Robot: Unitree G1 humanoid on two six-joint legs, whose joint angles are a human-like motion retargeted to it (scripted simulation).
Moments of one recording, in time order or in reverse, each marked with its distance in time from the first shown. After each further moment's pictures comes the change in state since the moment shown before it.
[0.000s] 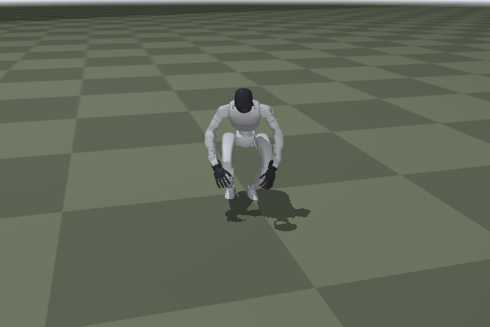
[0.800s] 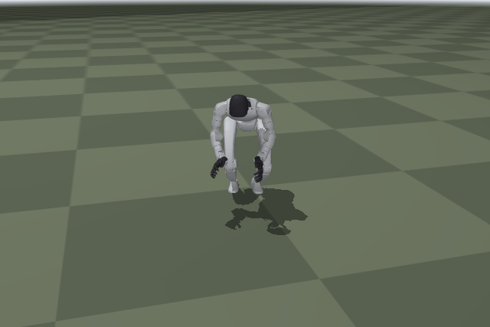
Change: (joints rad) left arm -0.132 -0.189 0.421 -0.308 0.009 -0.164 0.543; right arm -0.173 0.278 -0.476 -0.117 0.088 -0.112 -0.573; waist 0.070 -0.029 0.000; left_leg 0.000 0.071 -0.060 -0.273 0.000 -0.078; right_leg 0.000 0.163 0.031 -0.405 0.000 0.051
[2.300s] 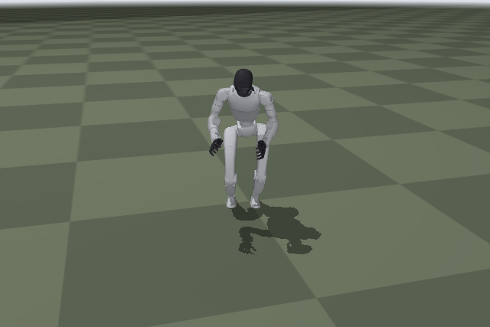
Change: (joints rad) left arm 0.445 -0.010 0.128 -0.257 0.144 -0.040 -0.121; right arm 0.447 0.017 -0.072 -0.217 -0.199 0.004 0.211; waist -0.244 -0.091 -0.337; left_leg 0.511 -0.351 -0.045 -0.648 0.031 -0.012; right_leg 0.405 -0.214 0.082 -0.329 0.000 0.057
